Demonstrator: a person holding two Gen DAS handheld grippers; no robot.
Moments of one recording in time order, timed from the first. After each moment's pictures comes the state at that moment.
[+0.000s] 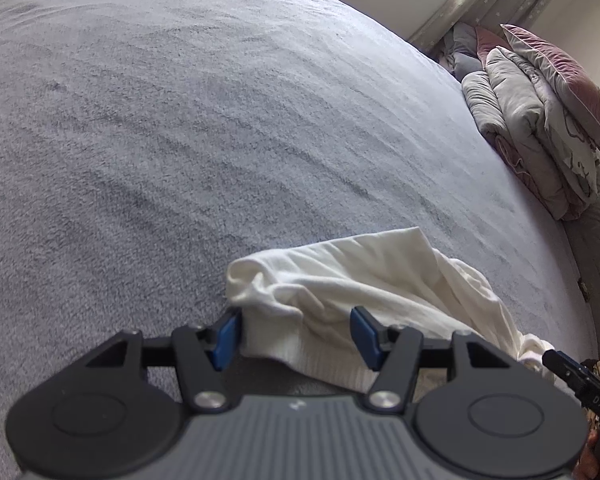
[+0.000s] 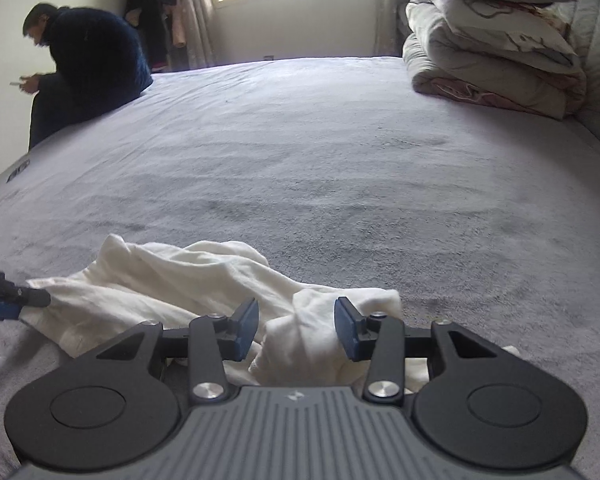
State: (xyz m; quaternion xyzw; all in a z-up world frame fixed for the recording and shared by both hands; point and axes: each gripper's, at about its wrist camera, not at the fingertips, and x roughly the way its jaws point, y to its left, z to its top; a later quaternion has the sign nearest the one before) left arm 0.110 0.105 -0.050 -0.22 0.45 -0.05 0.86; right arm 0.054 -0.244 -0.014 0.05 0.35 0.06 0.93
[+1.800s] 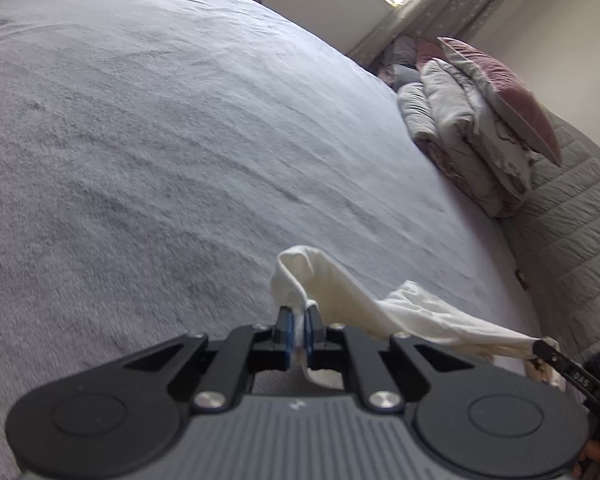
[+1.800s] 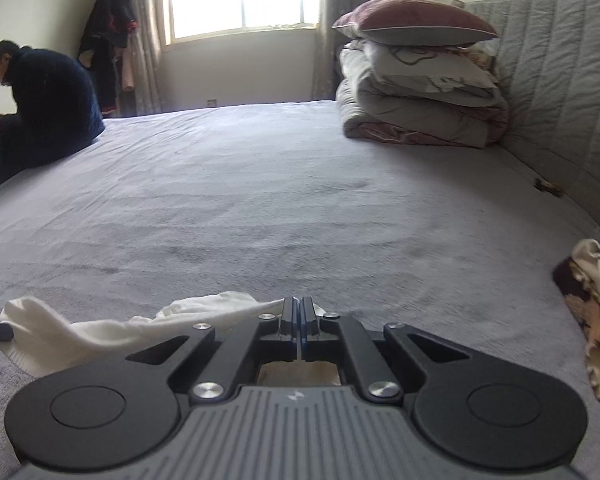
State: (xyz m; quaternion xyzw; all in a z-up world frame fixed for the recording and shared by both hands) left arm 0.059 0.113 -0.017 -0.25 0.41 -0.15 0.86; right arm -0.019 -0.261 0.034 0.04 0.29 -0.05 0.96
